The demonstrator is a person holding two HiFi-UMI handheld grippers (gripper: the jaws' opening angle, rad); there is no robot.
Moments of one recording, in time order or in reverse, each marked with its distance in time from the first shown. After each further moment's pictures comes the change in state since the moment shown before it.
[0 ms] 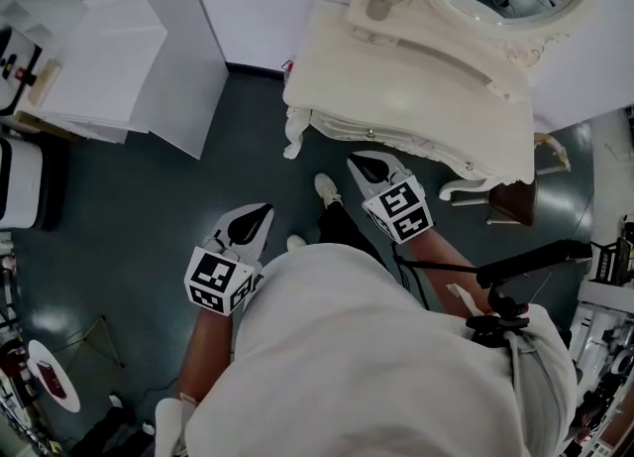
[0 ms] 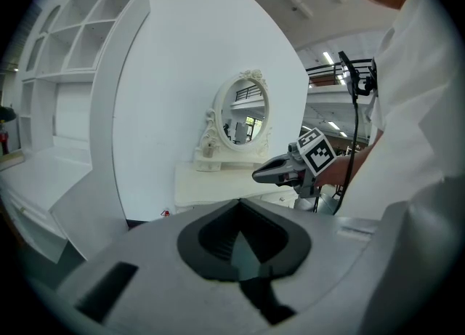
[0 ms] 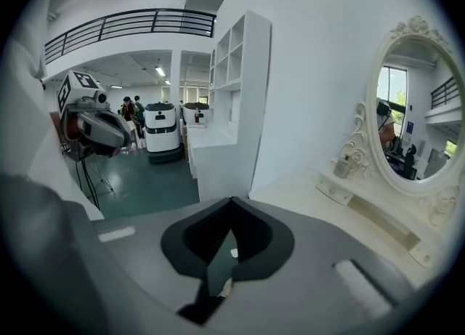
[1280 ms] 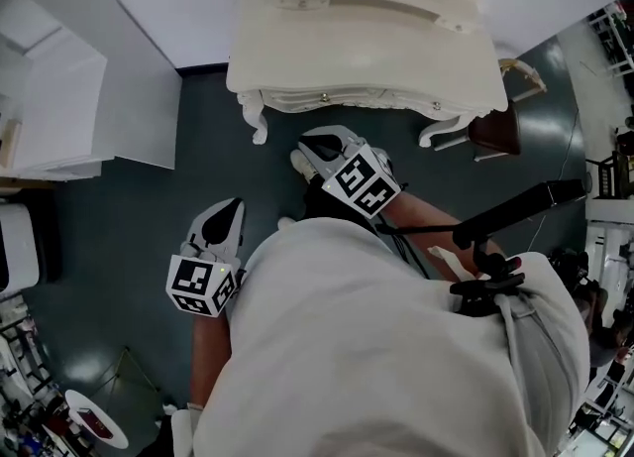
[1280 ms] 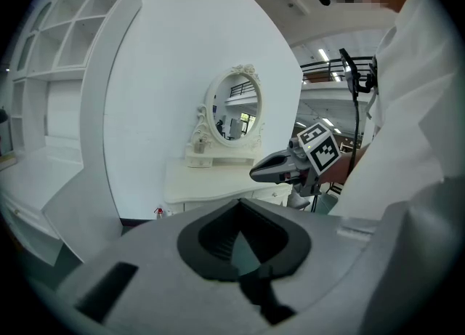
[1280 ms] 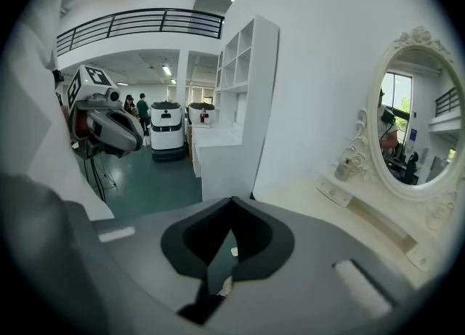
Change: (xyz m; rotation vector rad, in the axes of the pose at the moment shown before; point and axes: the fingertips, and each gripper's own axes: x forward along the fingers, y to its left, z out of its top) left arm 0.008 -0.026 -0.010 0.017 0.035 -0.040; right arm -0.023 0.020 -0.007 -0.053 -0.014 0.009
